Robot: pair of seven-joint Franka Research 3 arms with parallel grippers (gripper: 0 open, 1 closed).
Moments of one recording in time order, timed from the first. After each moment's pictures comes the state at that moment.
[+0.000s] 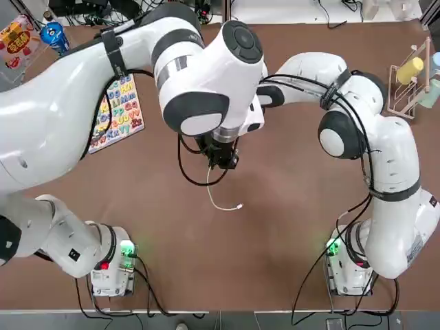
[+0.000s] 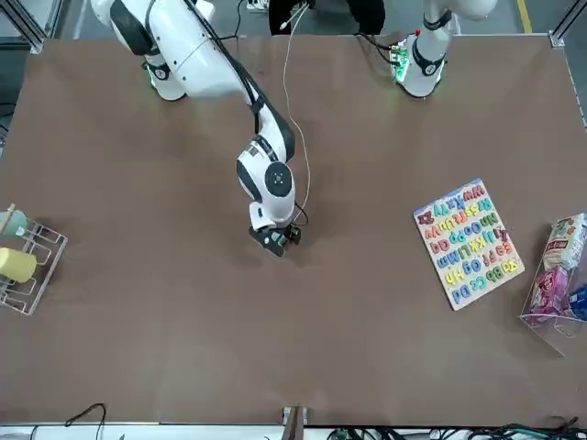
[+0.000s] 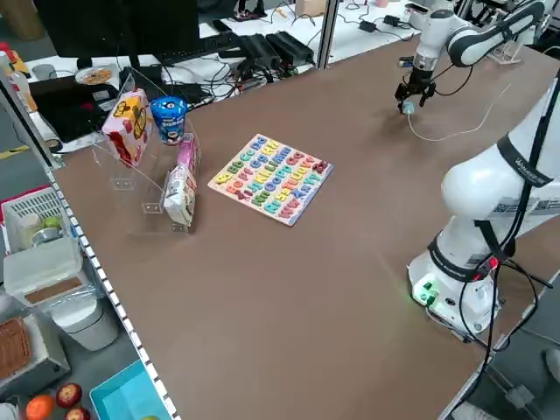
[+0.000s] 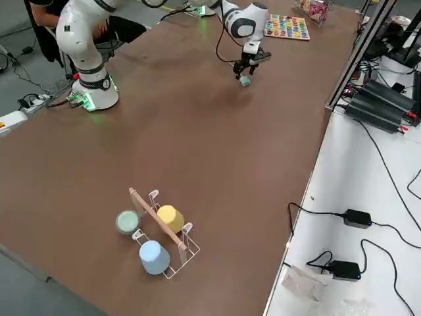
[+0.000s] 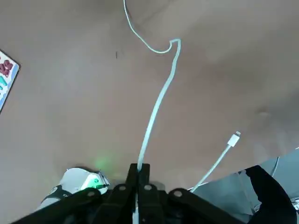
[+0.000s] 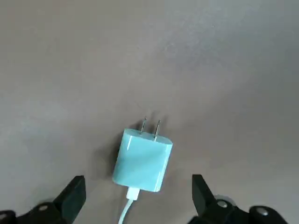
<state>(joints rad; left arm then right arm) -0.57 -0.04 -0.71 -1.68 -0.02 1.46 -0.74 0.66 0.82 0.09 -1.44 -0.13 2.21 1.32</state>
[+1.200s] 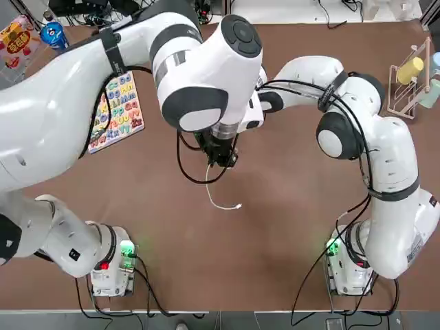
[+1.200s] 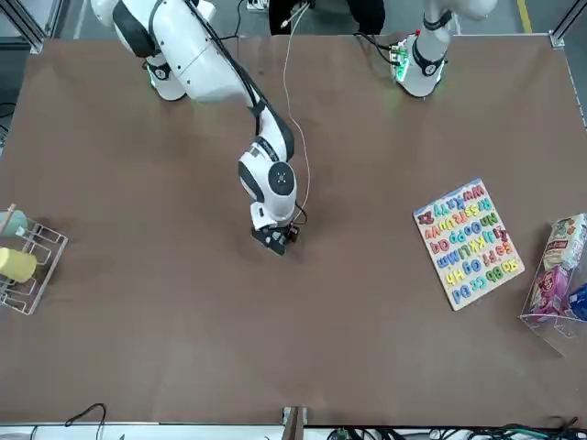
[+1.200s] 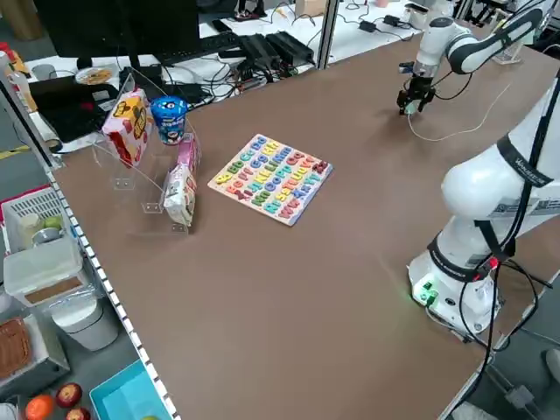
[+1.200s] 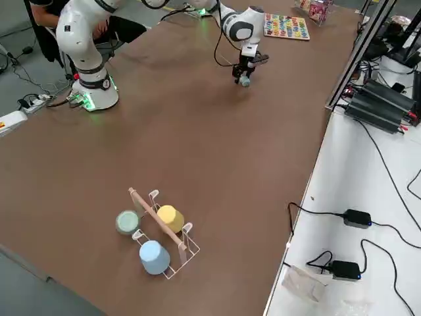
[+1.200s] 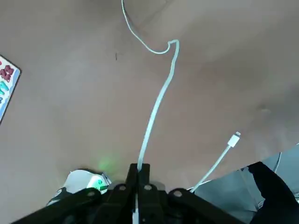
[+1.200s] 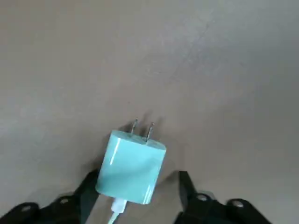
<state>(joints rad) -0.56 -0.04 -0.71 -1.67 -0.02 1.44 -0.70 0.67 0.84 0.10 -1.46 -0.17 2.24 1.32</state>
